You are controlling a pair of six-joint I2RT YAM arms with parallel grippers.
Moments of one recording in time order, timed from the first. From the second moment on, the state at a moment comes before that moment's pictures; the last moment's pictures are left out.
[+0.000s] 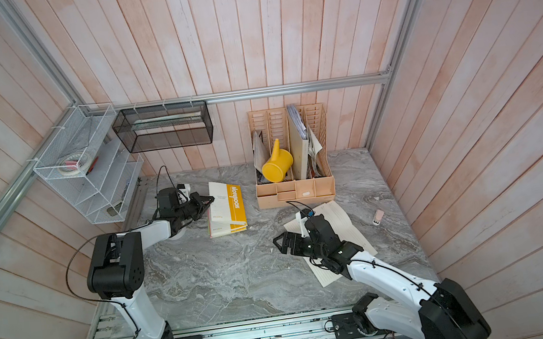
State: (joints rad) left arm -0.07 1.89 1.07 0.32 0.64 -0.92; right arm 0.60 1.06 0.51 -0.08 -0.27 0.81
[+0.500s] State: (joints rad) left arm -0.05 1.99 1.03 0.43 0.63 -0.94; right arm 0.60 1.07 0.50 -0.08 -0.27 0.81
